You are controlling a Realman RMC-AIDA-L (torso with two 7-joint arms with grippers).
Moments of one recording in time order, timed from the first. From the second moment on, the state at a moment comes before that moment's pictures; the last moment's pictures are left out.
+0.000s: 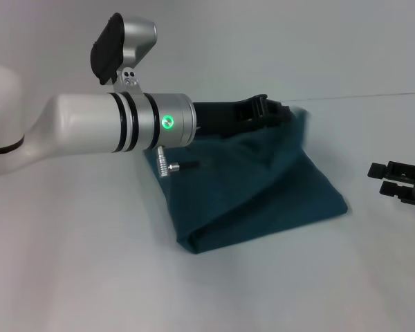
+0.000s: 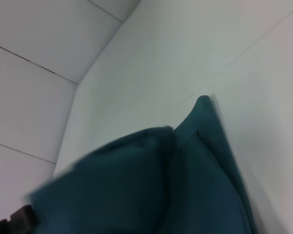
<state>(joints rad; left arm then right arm) -1.01 -2.17 1.00 0.47 1.82 0.98 -2.38 0.44 1.90 -0.58 -0.50 -1.93 -1.35 2.24</state>
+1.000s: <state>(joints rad) -0.64 -2.05 0.85 0.59 1.84 1.42 -2.52 0.57 1.81 -0.58 -0.52 -2.17 -1.37 2.34</state>
